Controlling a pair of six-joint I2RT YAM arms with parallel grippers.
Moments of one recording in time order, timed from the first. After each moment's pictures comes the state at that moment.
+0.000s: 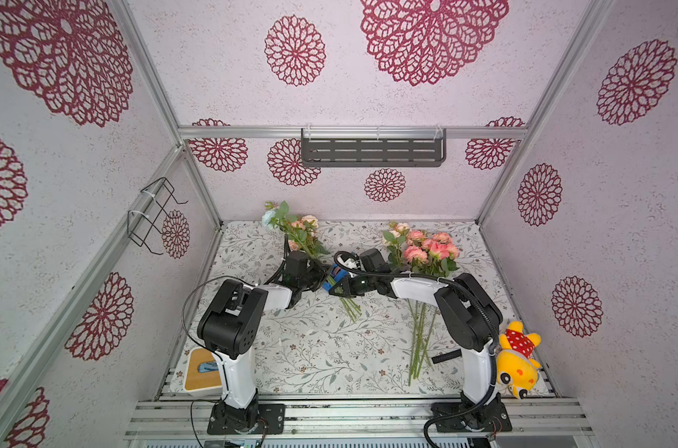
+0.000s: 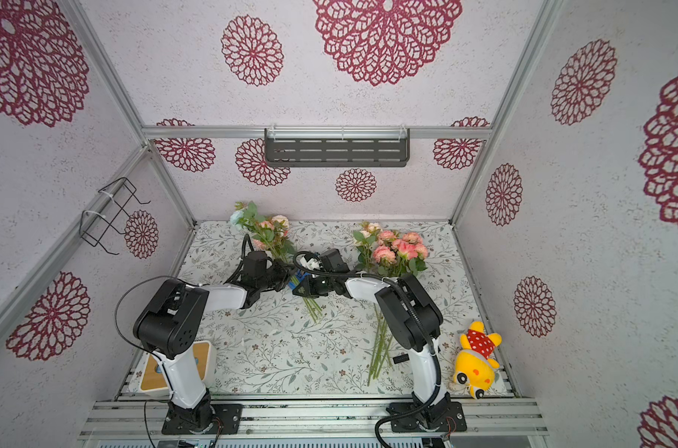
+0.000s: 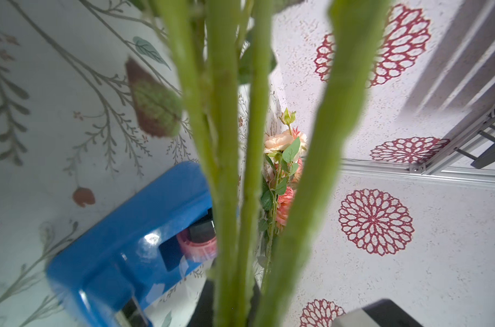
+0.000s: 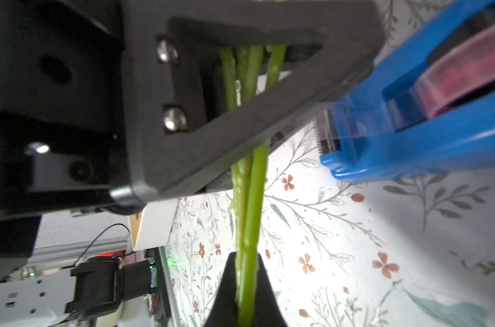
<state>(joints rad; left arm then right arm) -0.34 1.89 0.92 0.49 0.32 -1.24 0.65 2.02 1.31 -0.04 -0.68 0.53</state>
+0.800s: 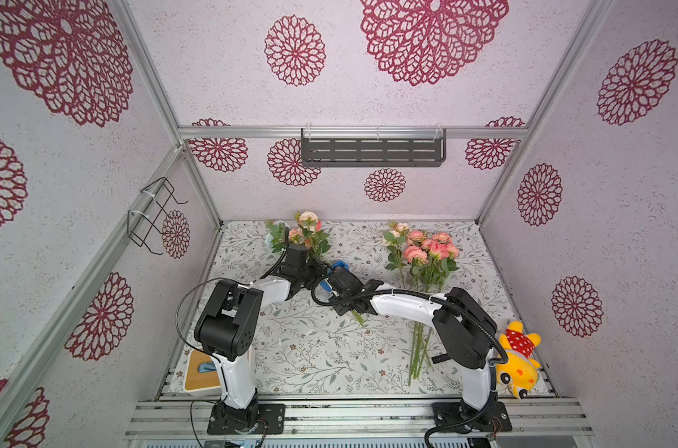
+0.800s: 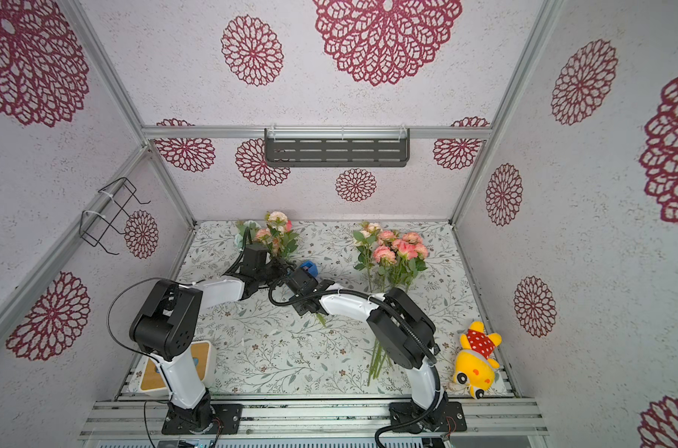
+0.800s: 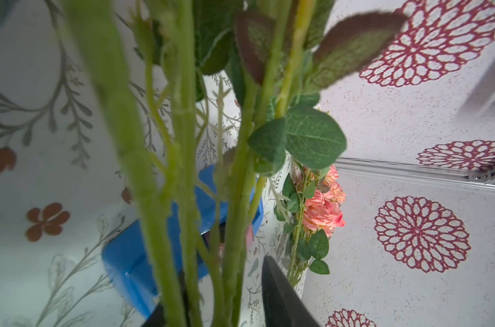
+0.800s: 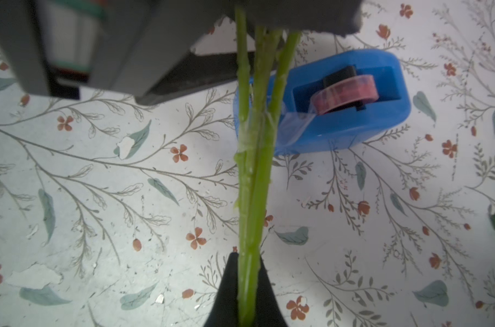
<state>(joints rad) -0.33 1.87 1.03 0.21 0.30 -1.15 0.93 1.96 1.37 -0.34 0.24 0.11</state>
